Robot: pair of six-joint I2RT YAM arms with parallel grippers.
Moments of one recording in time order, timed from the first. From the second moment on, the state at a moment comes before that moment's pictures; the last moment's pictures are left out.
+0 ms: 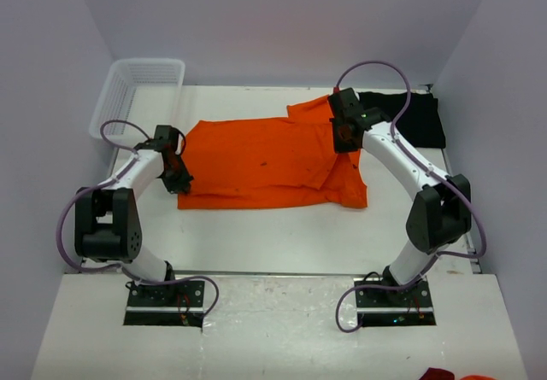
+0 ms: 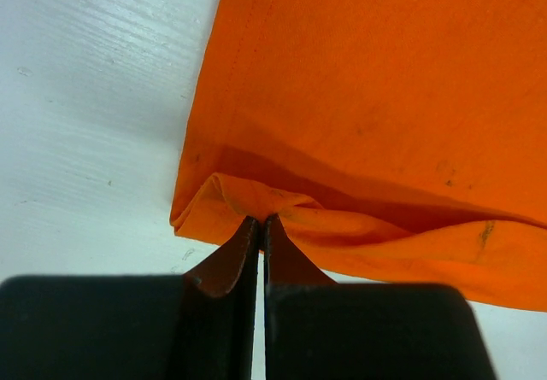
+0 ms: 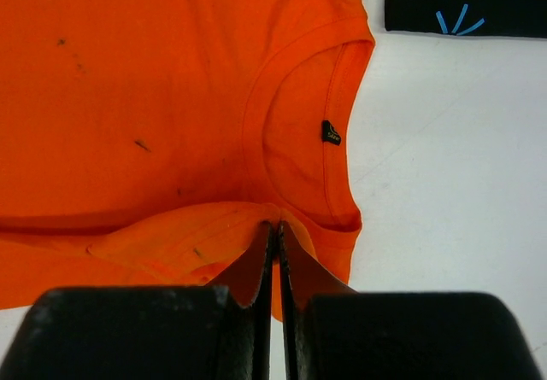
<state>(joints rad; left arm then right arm) -0.03 1.57 1.00 -0.72 -0.03 -0.54 0.41 1.69 1.49 -0.84 0.32 0.28</state>
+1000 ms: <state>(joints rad) -0.03 1.72 1.10 -0.72 -0.08 -0.54 0.33 1.80 1.56 -0.81 0.27 0.26</state>
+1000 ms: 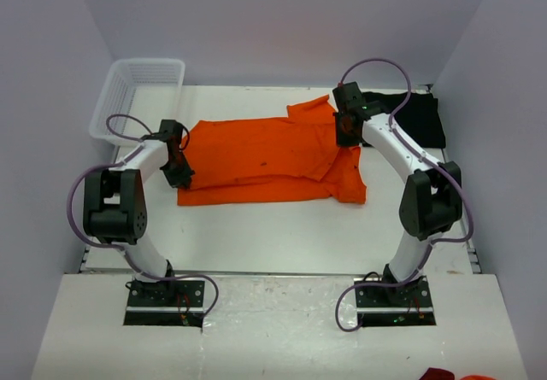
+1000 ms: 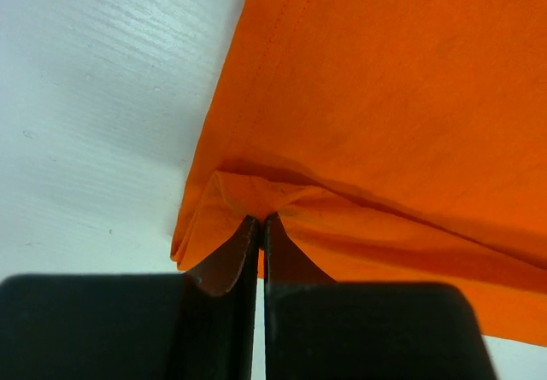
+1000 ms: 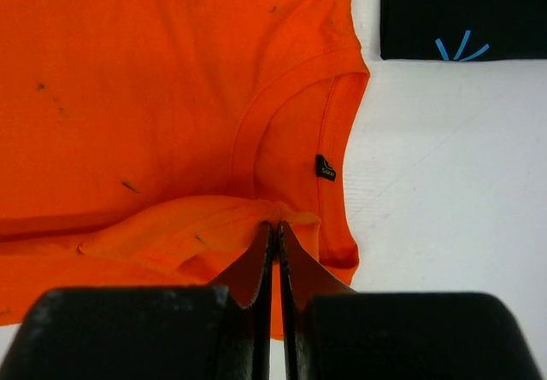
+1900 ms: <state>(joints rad) -0.24 1.39 0.99 -0.59 -0.22 -0.59 0.32 2.04 1.78 -0.69 0.27 0.22</state>
